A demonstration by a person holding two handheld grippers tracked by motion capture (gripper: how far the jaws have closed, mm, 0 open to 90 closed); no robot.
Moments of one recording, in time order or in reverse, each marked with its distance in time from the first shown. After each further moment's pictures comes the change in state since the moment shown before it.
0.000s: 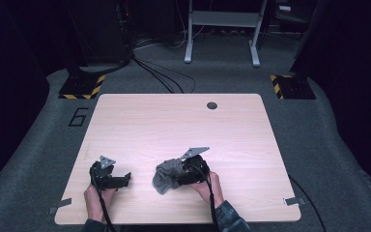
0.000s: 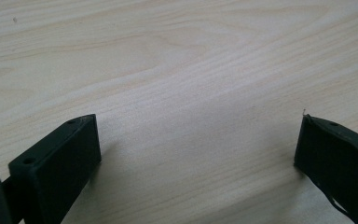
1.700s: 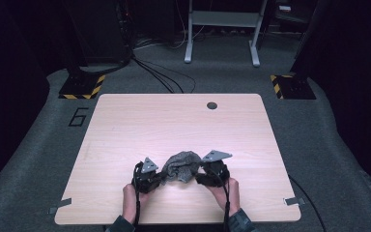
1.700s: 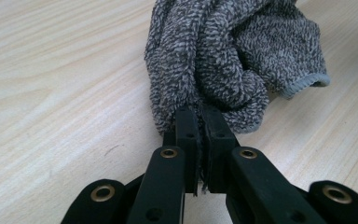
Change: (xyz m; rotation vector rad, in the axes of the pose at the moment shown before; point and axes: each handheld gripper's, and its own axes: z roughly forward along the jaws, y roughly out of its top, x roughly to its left) left arm -0.119 0.033 0.019 -0.023 -0.341 0.201; right arm 0.002 -0.026 -0.048 -0.046 -0.182 0.014
